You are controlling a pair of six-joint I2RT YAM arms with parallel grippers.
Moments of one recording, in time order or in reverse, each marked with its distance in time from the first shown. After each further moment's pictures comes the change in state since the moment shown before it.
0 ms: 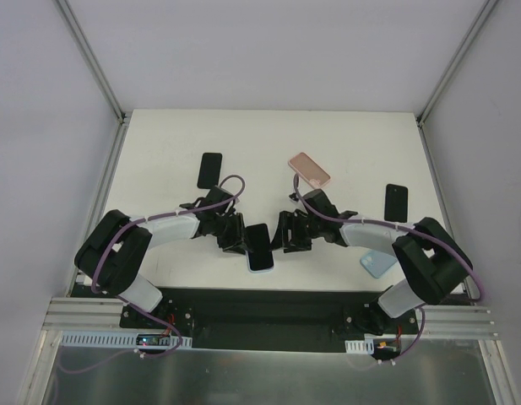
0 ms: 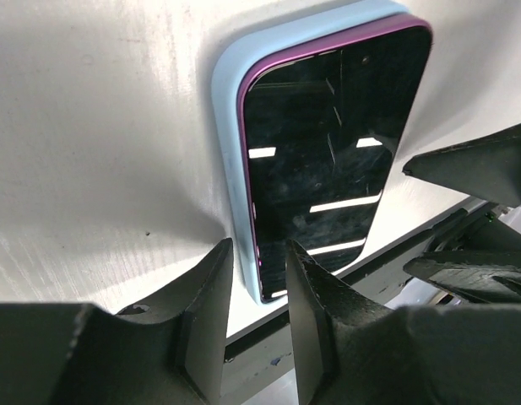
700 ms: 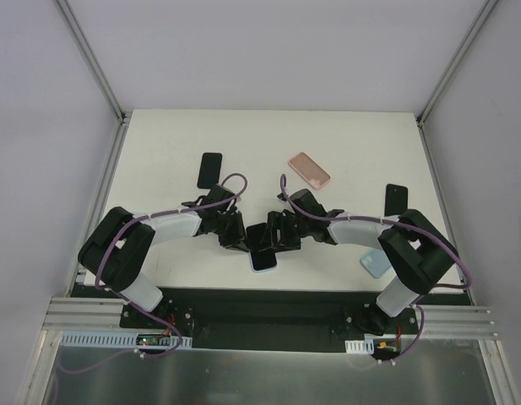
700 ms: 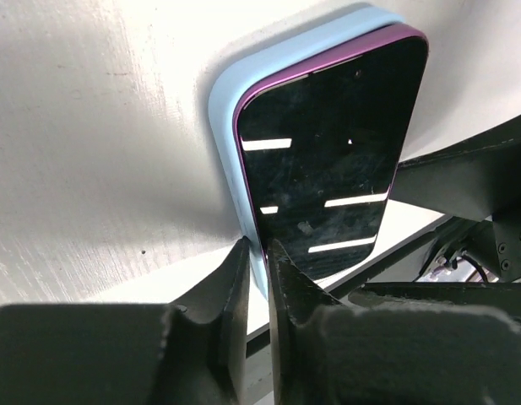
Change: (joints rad) left arm 0.003 0.031 0.019 0.006 -0.002 0.027; right arm 0.071 0.114 0.057 0.069 0.010 0.039
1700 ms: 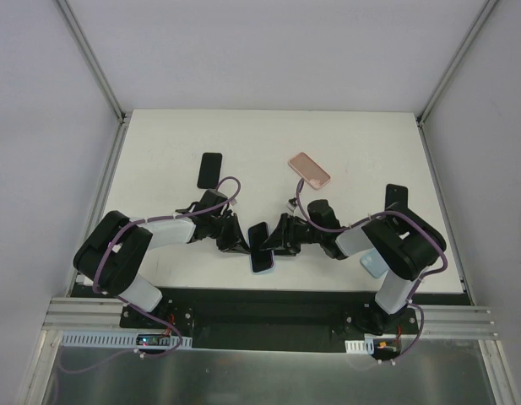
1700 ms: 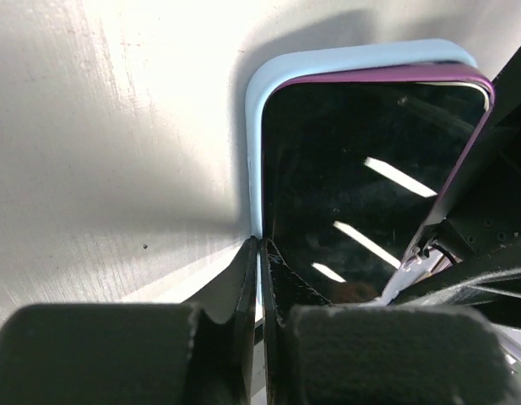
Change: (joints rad) left arm 0.032 -0.035 -0.109 0.145 0.080 -0.059; right arm -0.085 0.116 -0.248 0.712 -0.298 0.360
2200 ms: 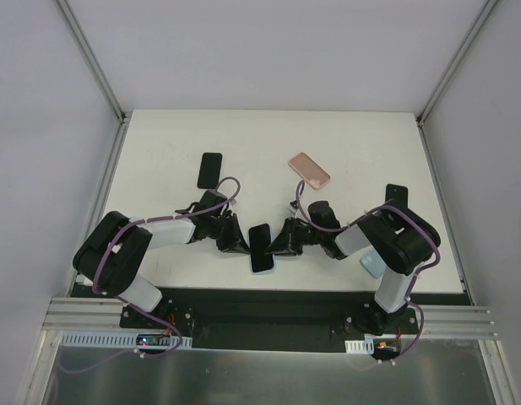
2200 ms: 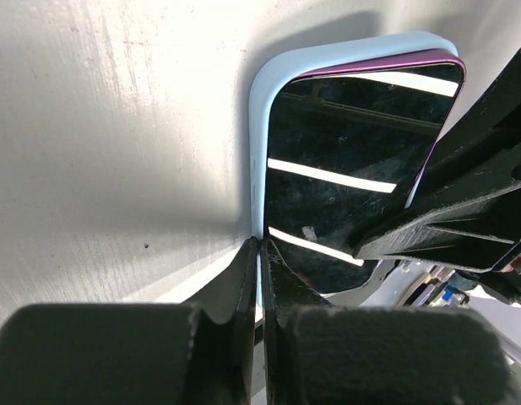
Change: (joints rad) left arm 0.000 -0.003 -0.006 0.005 0.000 -0.003; right arm -0.019 0.053 -0.004 0.008 -0.021 -0.015
